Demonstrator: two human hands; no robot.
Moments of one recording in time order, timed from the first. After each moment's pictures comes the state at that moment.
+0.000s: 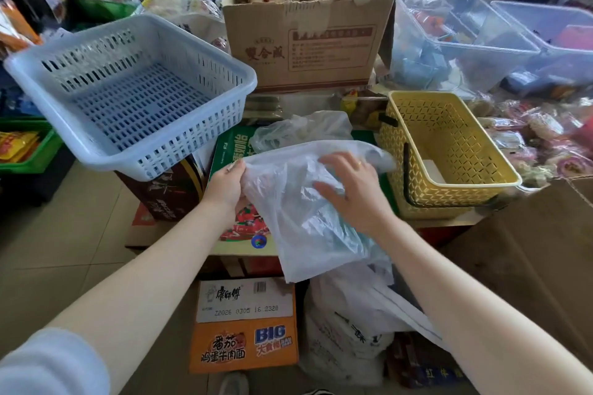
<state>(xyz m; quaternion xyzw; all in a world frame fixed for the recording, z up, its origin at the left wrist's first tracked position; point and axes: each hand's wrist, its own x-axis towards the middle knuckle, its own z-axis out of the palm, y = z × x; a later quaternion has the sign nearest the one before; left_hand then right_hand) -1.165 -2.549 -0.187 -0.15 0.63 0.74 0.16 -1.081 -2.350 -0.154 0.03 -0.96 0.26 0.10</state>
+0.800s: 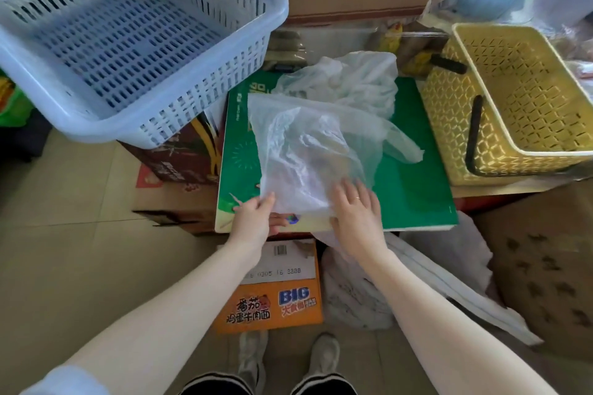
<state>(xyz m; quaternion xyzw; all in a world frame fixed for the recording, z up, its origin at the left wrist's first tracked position) -1.134 -2.581 -0.287 -0.22 0.68 0.65 0.24 -1.082 -2.411 -0.309 -0.08 -0.99 0.11 -0.04</state>
